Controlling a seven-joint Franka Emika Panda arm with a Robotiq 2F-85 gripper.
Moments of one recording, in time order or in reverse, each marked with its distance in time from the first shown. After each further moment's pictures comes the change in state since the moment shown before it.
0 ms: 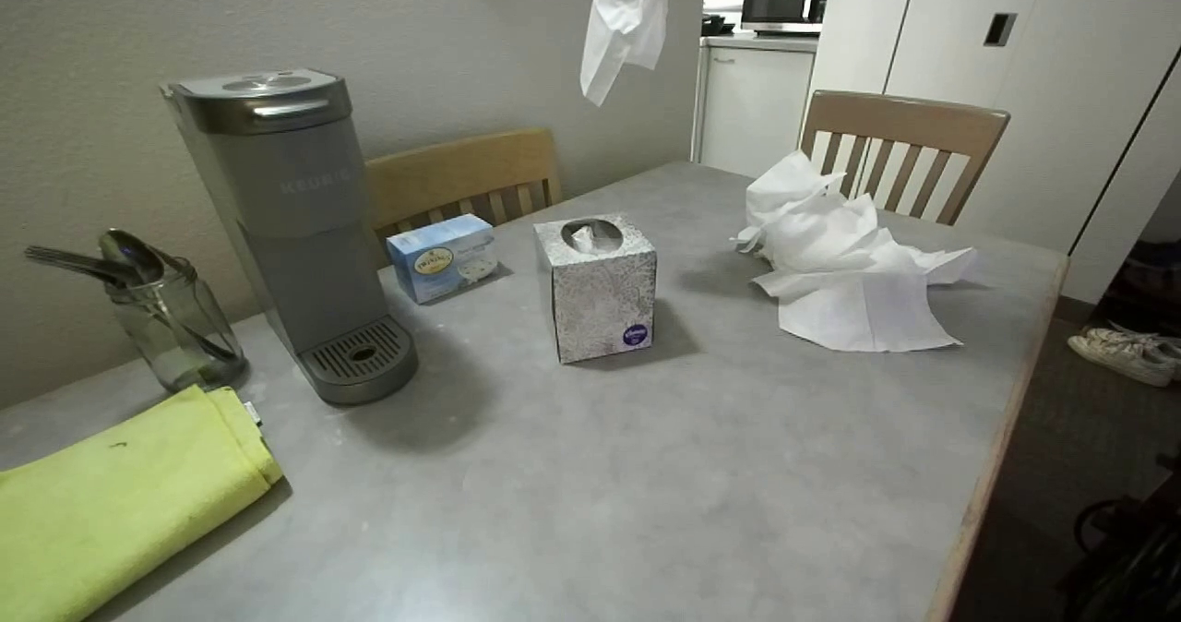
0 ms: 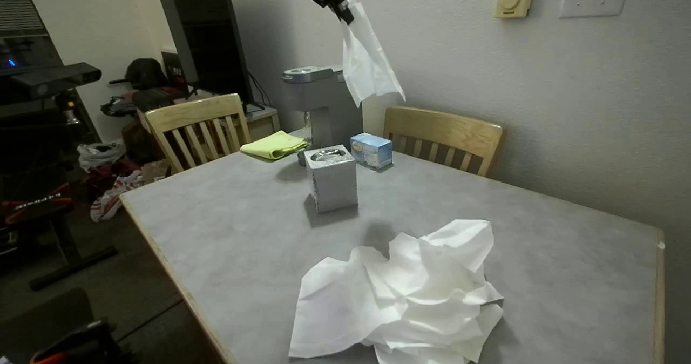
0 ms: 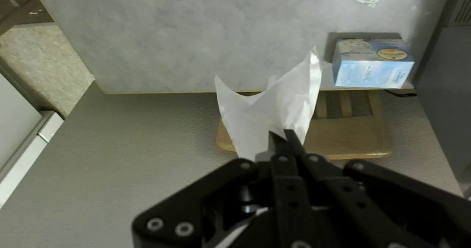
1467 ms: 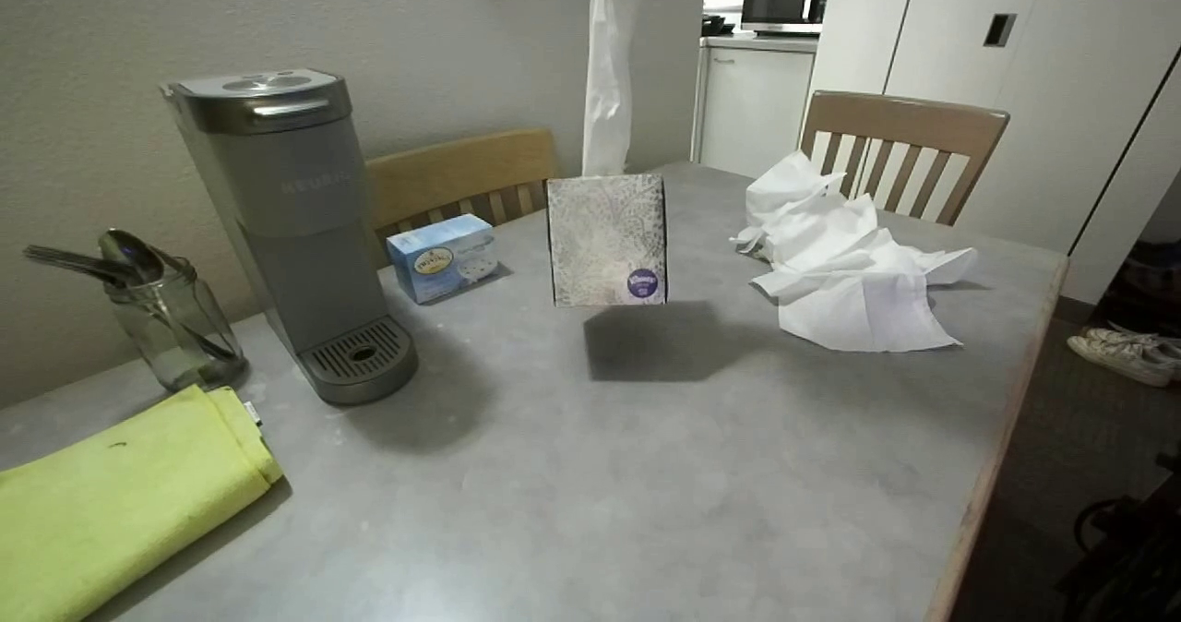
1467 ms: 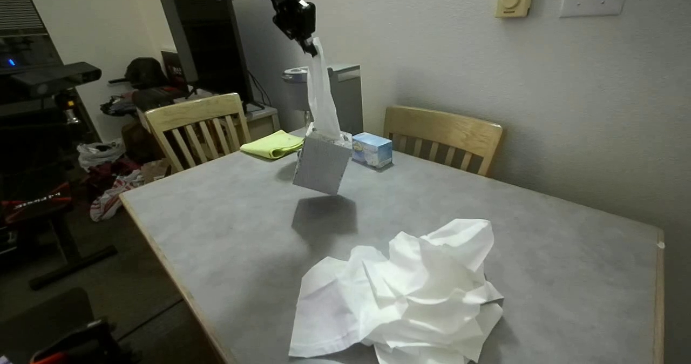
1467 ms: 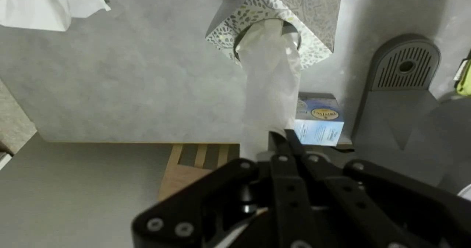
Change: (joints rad) arm 0.066 0.061 0.064 0.009 0.070 -0.095 0.035
